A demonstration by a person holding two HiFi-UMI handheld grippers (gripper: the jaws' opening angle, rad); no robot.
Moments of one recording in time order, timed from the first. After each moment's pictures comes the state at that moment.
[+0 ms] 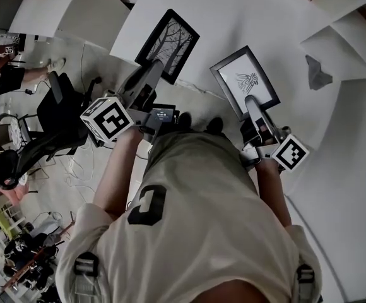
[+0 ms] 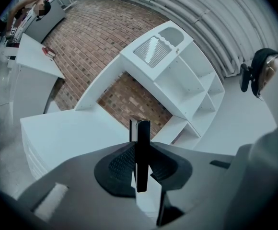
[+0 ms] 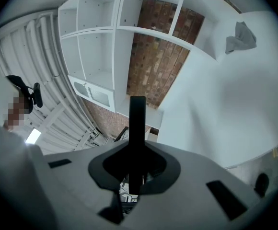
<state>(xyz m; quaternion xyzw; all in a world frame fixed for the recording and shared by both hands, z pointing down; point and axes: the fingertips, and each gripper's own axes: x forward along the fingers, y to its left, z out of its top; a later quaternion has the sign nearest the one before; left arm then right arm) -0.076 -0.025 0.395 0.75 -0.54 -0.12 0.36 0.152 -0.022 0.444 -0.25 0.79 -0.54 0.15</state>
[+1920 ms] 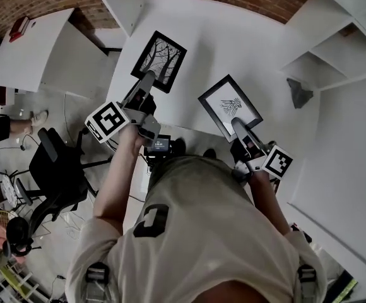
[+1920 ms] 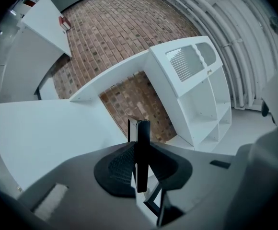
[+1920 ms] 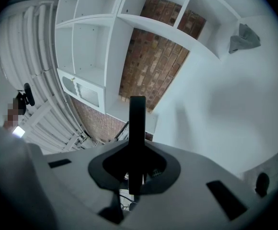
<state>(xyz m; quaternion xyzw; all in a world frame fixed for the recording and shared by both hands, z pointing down) -0.093 -0.098 0.395 0.73 -0.47 -0.22 0.44 0.146 -0.013 0.434 -0.32 0.78 -0.52 0.15</state>
